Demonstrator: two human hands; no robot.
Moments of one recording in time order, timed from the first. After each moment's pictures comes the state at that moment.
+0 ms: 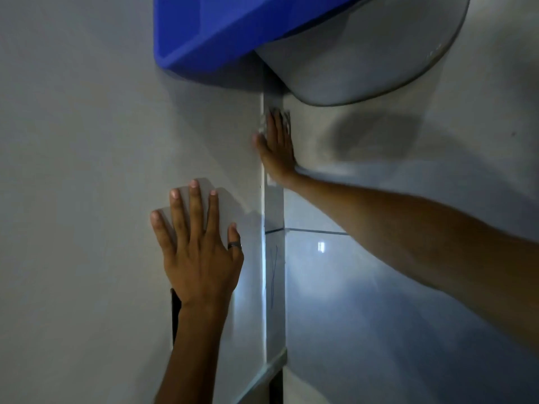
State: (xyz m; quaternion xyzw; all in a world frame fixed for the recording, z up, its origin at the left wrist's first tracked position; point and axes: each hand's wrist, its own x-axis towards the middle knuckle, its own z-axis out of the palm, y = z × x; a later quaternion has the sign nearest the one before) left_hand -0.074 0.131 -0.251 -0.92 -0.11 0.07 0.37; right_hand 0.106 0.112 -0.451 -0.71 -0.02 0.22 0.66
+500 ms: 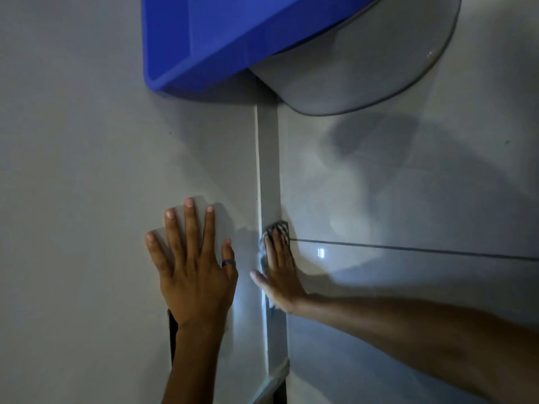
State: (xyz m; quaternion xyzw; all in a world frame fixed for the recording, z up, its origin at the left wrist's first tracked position) left_hand -0.080 0.140 -0.257 -0.92 -0.09 0.06 0.39; right_hand -0.136 0.099 -0.472 -0.69 -0.13 0.32 0.64
